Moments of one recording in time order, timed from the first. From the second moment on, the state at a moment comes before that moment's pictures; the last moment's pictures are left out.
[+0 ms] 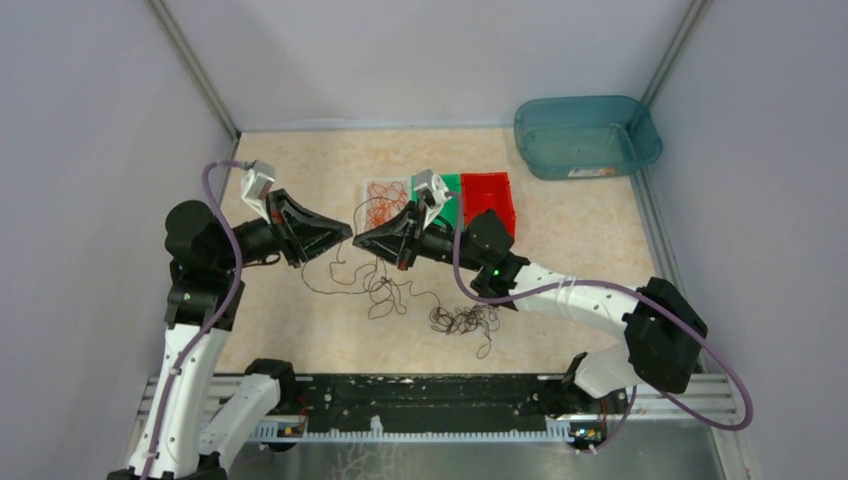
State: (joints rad) left arm -0.14 0.75 0.97 -0.13 1.03 -0.45; right arm 0.97 1.38 0.89 0.82 -0.41 0.44
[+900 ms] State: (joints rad) left arm -0.14 0.77 0.95 -0.07 1.04 -0.48; right arm 0.97 1.42 0.92 0.80 -0.47 0.49
